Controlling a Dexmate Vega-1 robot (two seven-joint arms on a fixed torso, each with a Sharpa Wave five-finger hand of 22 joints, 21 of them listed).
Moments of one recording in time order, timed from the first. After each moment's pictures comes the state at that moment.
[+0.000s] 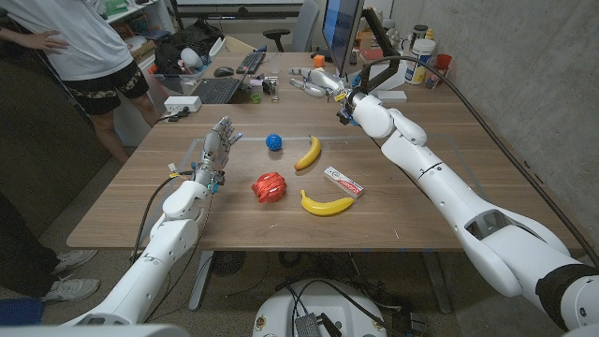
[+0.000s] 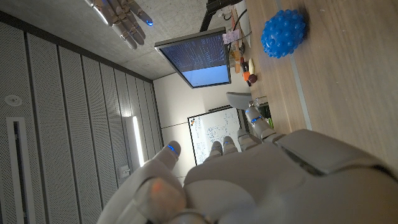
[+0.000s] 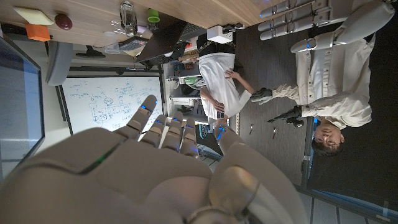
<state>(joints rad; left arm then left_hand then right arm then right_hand) 0.99 0.40 0.10 -1.36 -0.55 -0.31 -0.16 0.04 0.08 0.53 0.19 0.22 -0.17 -0.02 0.19 0.18 -0.17 -0.05 0.18 0.18 -0.17 -0.03 0.22 0.19 -0.17 -0.03 0.74 0.18 -0.51 -0.29 -0.51 -1.47 -0.63 0.17 0.17 0.20 0.15 0.50 0.04 0.19 0.14 -0.06 0.19 0.18 0.13 -0.03 0.22 0.18 0.01 -0.03 0.19 0.17 -0.06 -0.04 0.77 0.17</state>
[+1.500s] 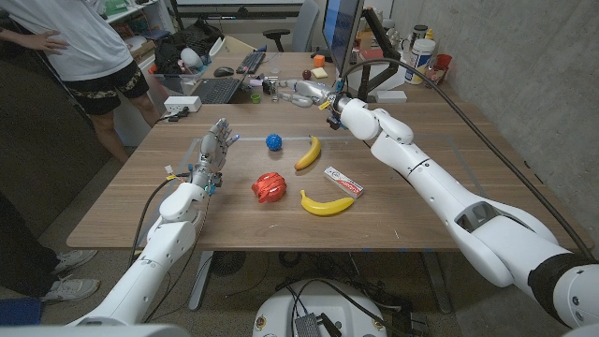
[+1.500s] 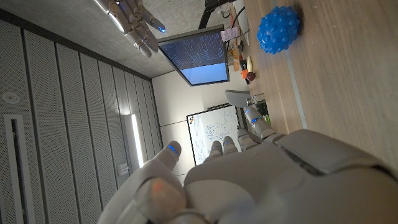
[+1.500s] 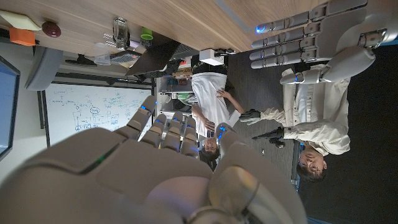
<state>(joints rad) 1.01 0.40 0.08 -1.37 -0.56 -0.31 -0.16 0.04 0.09 0.53 0.19 0.22 -0.17 -0.03 0.19 0.18 -0.17 -0.05 0.18 0.18 -0.17 -0.03 0.22 0.19 -0.17 -0.03 0.74 0.18 -0.45 -0.26 -0.59 -1.39 -0.71 0.18 0.19 0.20 0.15 0.47 0.06 0.18 0.14 -0.07 0.19 0.19 0.13 -0.03 0.22 0.18 0.01 -0.03 0.19 0.18 -0.07 -0.04 0.75 0.17</state>
